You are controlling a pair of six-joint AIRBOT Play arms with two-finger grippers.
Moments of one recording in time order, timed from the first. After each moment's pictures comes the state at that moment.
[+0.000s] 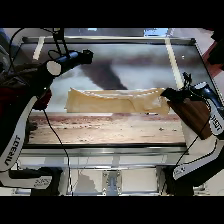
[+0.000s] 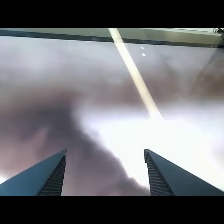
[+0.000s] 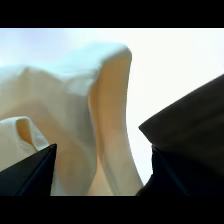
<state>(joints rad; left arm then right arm) -0.28 -1.47 1.44 0.99 -0.36 -1.24 -0.36 -1.76 1.31 -0.91 0.93 1.07</state>
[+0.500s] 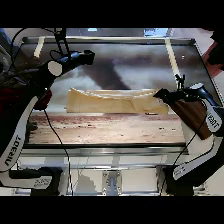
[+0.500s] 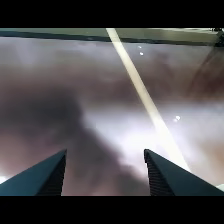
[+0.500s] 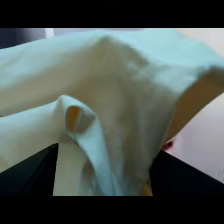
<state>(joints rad) -0.29 -1.47 1.44 0.99 -0.36 -1.23 -0.32 -1.83 1.31 -0.79 1.11 1.03</state>
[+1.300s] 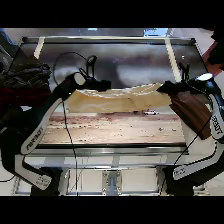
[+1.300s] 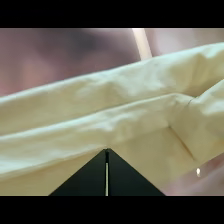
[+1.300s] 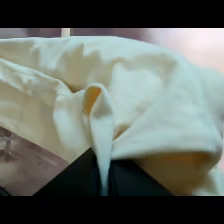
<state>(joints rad) -0.45 -1.72 1.45 0.95 -0.69 -1.44 -0.29 -1.68 1.44 -0.72 1.29 0.99</state>
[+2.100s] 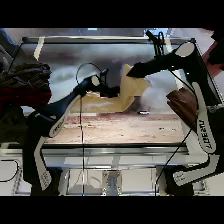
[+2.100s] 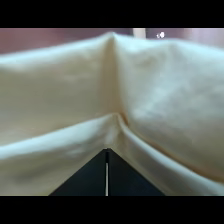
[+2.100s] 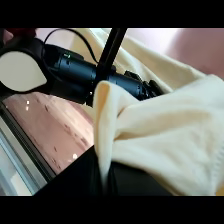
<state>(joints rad) -0.43 -1.99 1.78 0.96 -0.92 -1.58 0.18 -1.61 1.78 -0.76 1.29 1.22</state>
